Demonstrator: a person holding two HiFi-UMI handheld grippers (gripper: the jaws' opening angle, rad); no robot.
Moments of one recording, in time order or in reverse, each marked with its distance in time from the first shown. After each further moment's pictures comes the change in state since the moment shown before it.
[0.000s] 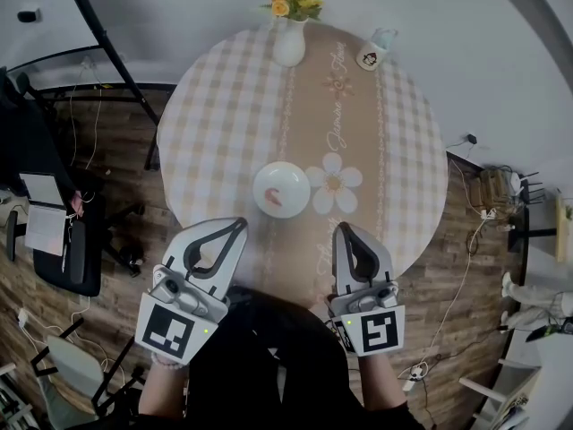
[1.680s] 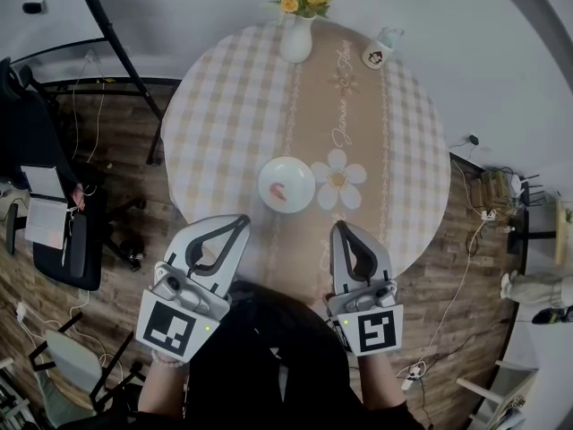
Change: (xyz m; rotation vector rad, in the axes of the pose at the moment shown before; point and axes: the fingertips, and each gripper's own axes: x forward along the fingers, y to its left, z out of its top) left arm -0.012 0.002 -0.001 -0.015 0.001 0.009; right arm 0.006 0.024 0.020 -0.033 -0.062 0.053
